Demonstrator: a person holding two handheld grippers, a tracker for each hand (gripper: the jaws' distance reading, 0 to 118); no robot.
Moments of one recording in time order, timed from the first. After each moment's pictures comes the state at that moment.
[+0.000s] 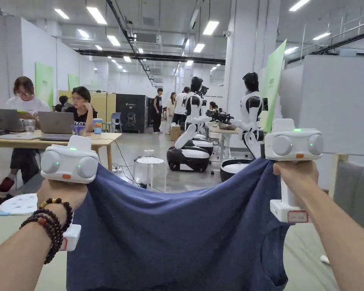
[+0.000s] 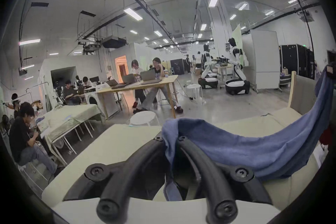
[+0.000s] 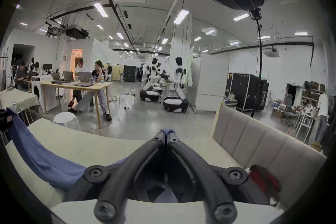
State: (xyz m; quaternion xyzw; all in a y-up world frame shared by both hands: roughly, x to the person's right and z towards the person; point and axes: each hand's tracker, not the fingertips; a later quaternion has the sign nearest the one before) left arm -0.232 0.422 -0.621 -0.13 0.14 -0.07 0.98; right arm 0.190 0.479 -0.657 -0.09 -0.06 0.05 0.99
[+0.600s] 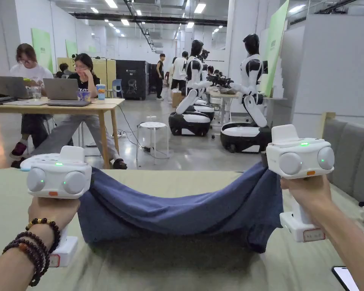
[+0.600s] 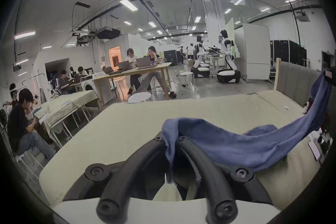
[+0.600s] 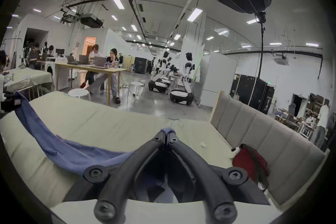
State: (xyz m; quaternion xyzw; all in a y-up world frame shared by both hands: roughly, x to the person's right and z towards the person) left arm -0.229 0.333 -0.426 -0.17 0.11 -0.05 0.98; right arm 0.200 0.380 -0.463 -0.12 -0.02 0.11 0.99
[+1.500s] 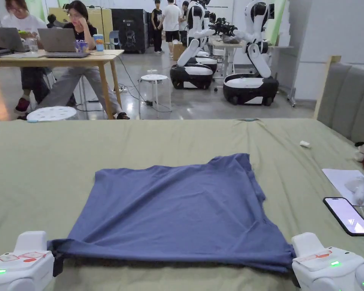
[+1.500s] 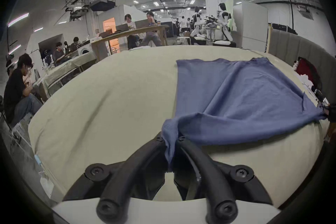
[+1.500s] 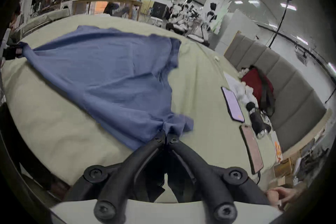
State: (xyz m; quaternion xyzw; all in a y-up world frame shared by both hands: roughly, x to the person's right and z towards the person) left arm -0.282 0.128 -0.233 -0.29 0.09 -0.01 0.95; right arm 0.231 0.130 -0.253 -0.37 0.01 0.18 0.91
